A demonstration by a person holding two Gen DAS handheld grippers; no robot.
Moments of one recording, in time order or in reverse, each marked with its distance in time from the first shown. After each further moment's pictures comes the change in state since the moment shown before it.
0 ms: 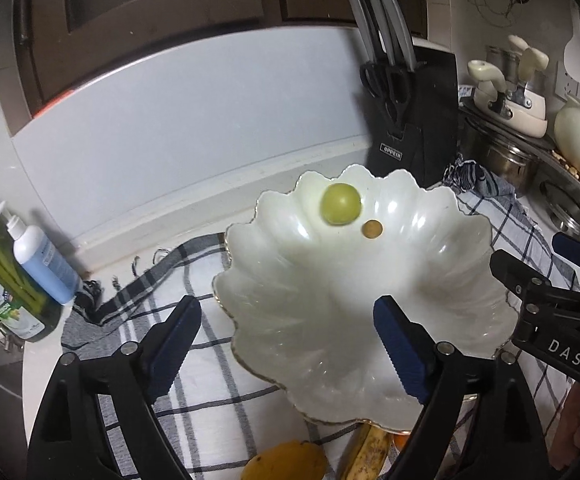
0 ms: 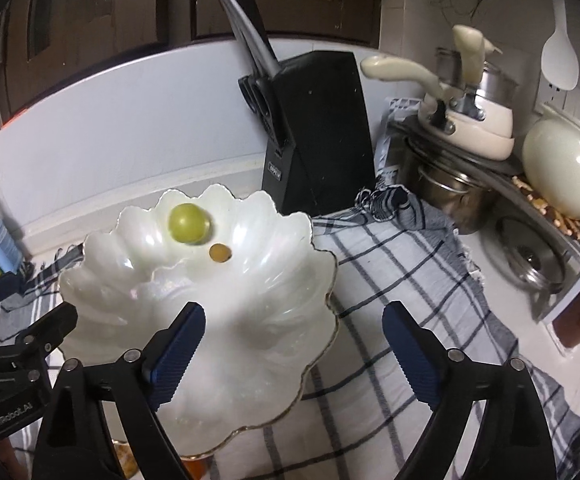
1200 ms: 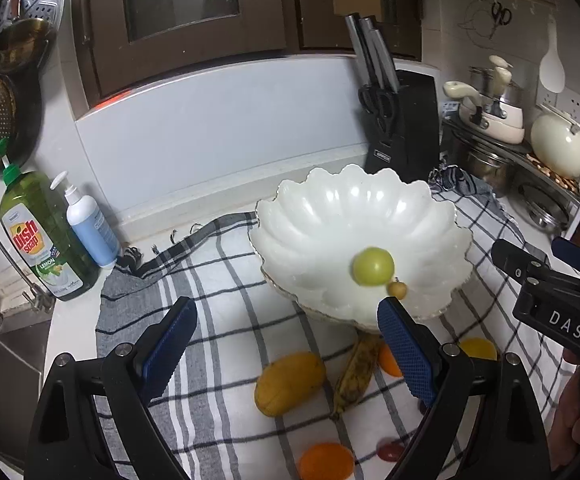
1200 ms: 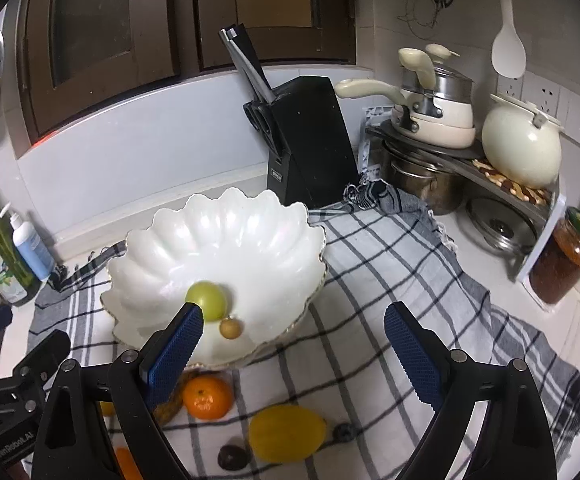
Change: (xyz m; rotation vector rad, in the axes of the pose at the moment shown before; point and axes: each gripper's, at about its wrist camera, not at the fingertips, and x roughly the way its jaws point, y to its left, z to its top) left arm -0.092 0.003 -0.052 -0.035 -0.048 0.027; right arm -0.083 -0.006 -0.039 0.074 -0.041 0.022
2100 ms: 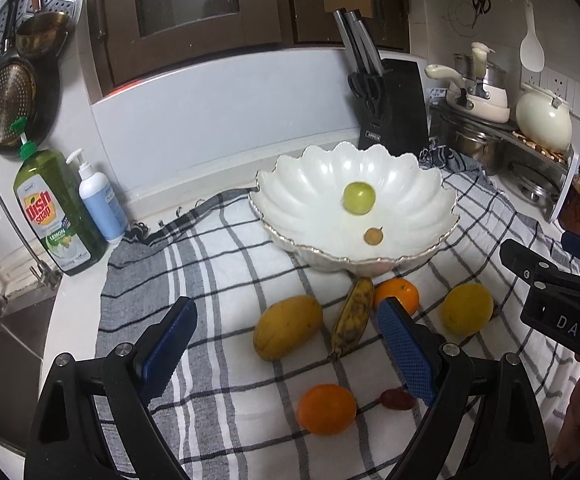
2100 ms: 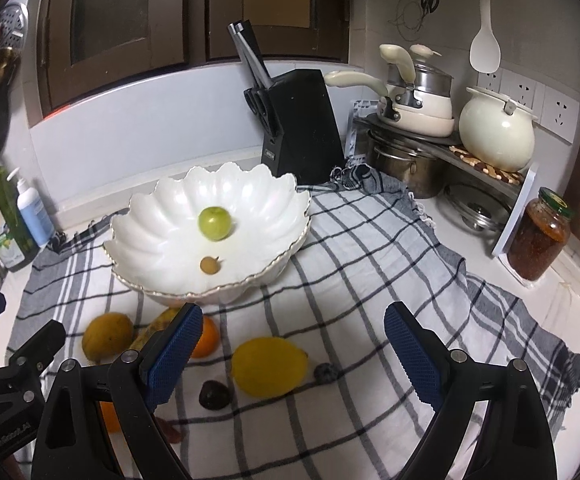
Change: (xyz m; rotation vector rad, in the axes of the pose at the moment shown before) left arm -0.022 -0.005 -0.057 0.013 -0.013 0.017; right arm -0.033 -0.001 -0.053 -0.044 -0.011 -0.045
